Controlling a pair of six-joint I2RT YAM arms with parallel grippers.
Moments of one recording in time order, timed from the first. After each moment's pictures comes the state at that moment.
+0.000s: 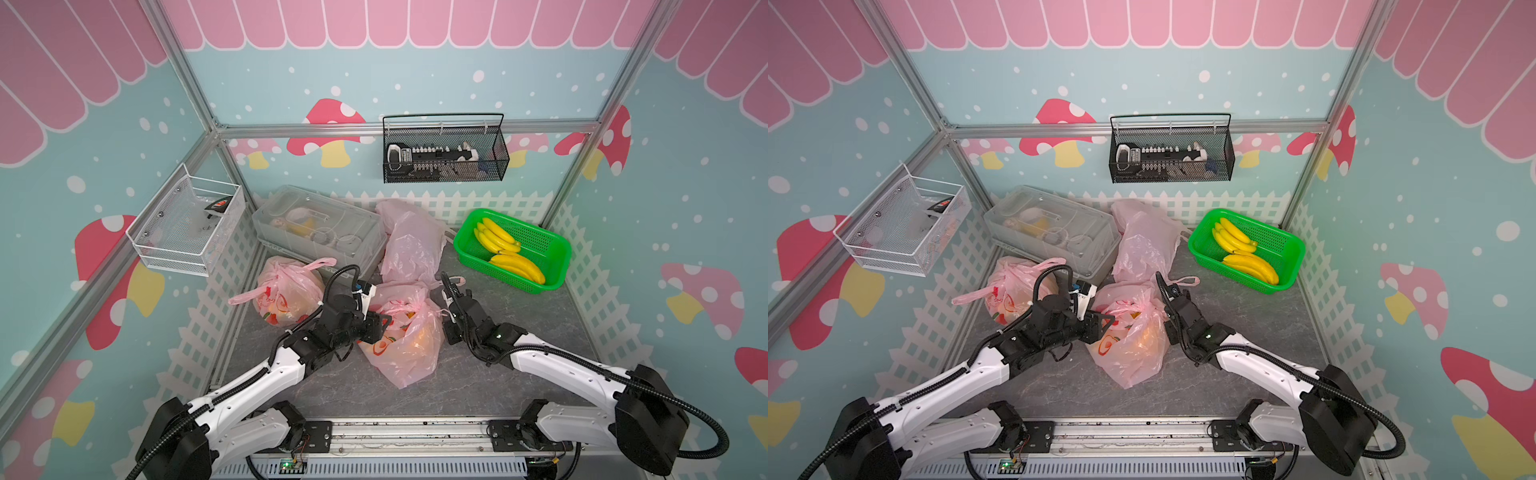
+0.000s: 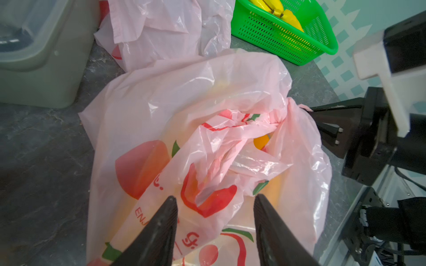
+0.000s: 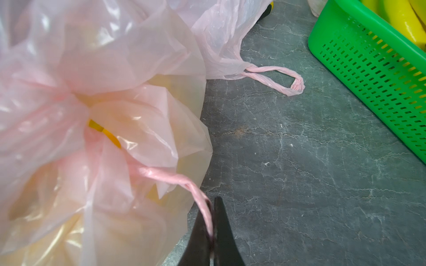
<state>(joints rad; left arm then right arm) -0.65 1.08 0.65 -0.14 0.11 -0.36 0.75 1.22 0.70 -0.29 0.31 0.22</state>
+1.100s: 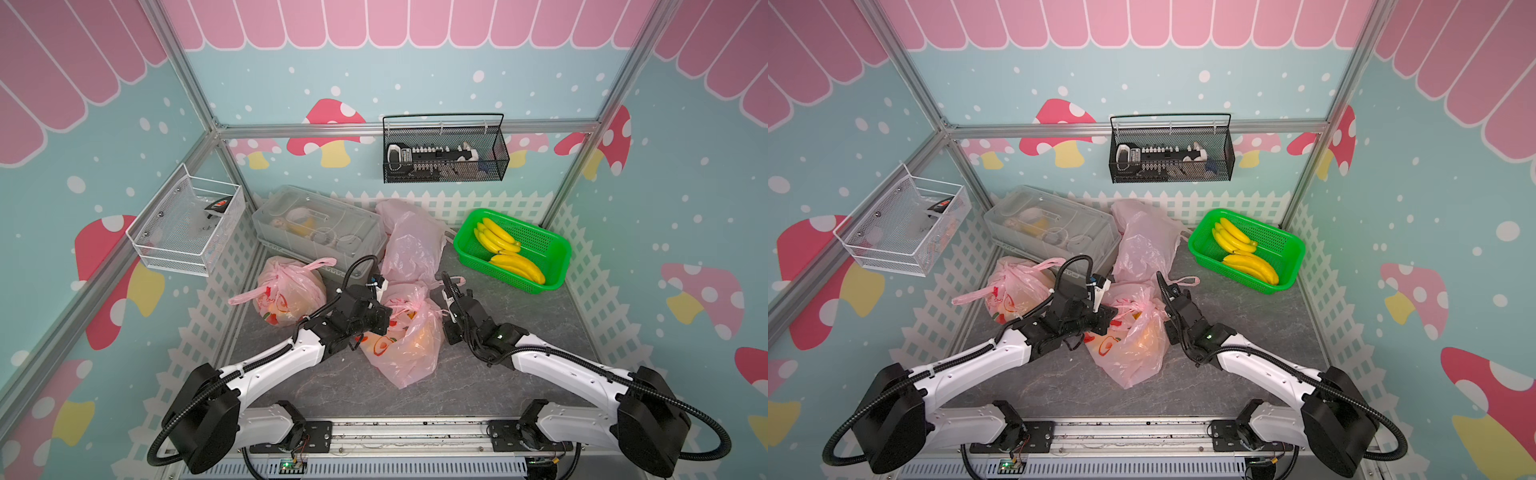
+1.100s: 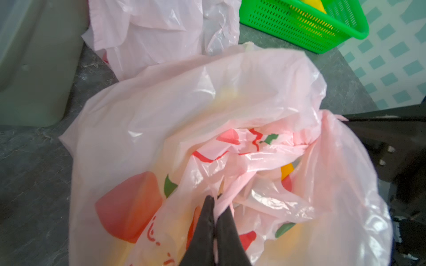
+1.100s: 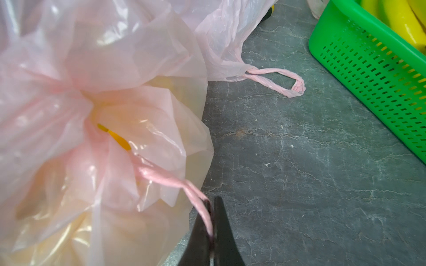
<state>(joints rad) -0.66 1.24 0.71 -0.09 0.07 -0.36 0.75 1.20 0.69 -0.29 0.32 0.22</state>
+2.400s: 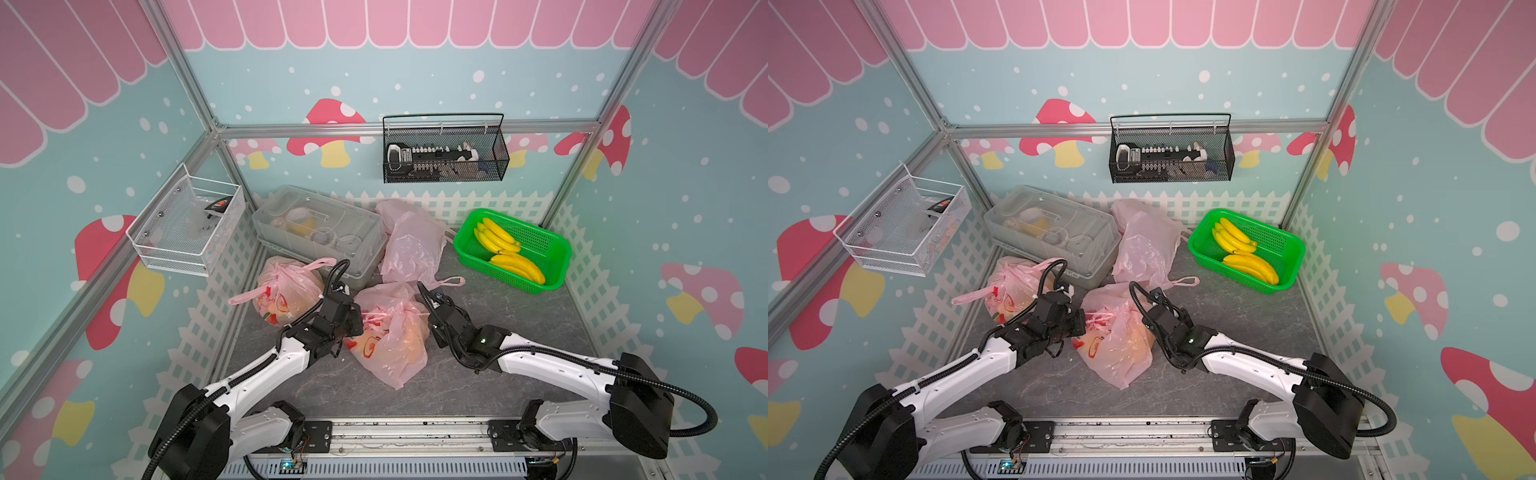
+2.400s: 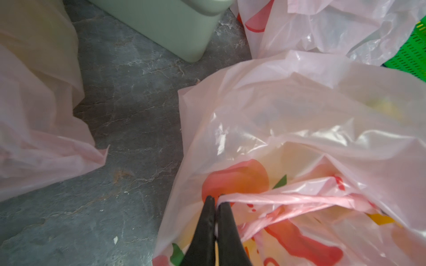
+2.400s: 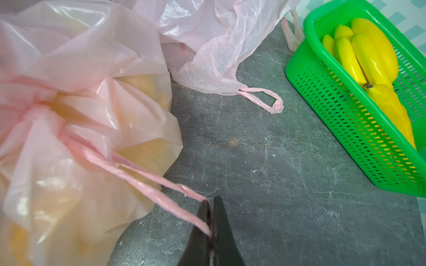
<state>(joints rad) -0.51 1.16 0.63 -0.29 -0.12 -0.56 0.92 1.30 0.78 -0.36 0.58 0.24</state>
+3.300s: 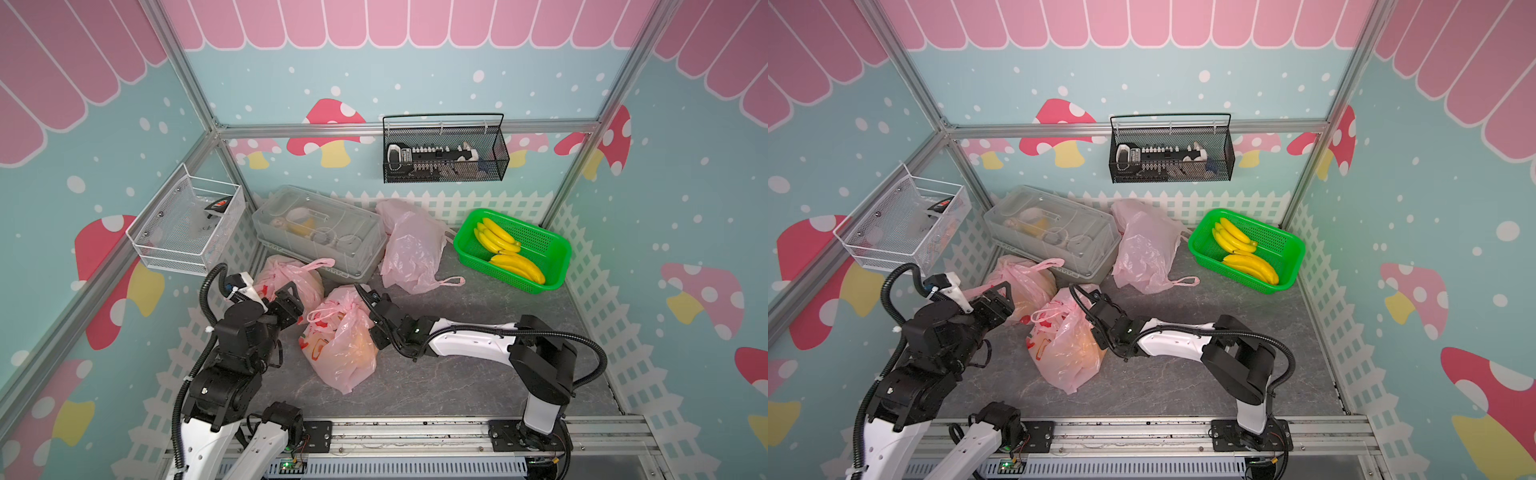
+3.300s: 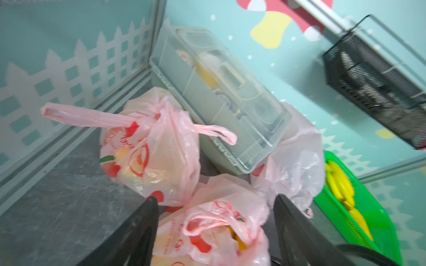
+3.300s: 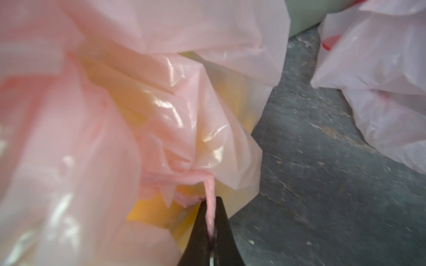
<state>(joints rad) -0.24 0.57 0.95 -0.70 -0.24 -0.60 1.08 1.83 1.20 -0.16 0.24 0.33</state>
